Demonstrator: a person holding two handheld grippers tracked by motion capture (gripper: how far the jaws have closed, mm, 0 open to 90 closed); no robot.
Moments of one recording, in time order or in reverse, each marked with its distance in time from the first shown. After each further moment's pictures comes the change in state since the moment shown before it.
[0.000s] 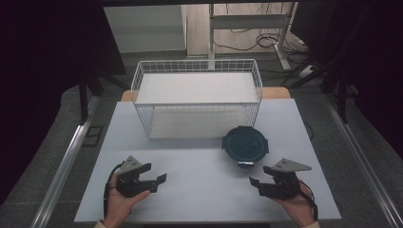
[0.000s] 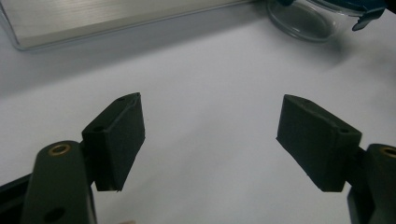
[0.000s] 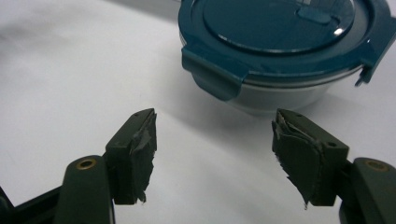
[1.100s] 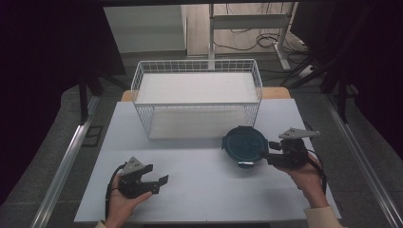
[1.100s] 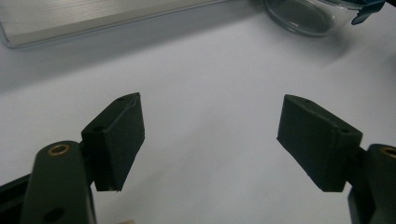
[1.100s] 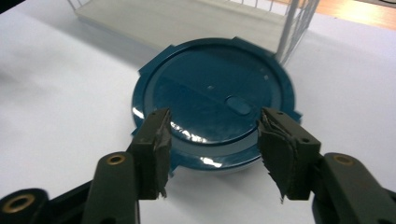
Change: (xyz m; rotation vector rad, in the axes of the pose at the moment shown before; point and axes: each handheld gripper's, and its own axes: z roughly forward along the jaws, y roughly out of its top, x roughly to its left) left arm -0.004 -0.001 0.002 0.007 0.004 0.007; right arm -0.040 0.075 -0.011 0.015 -0.044 0.008
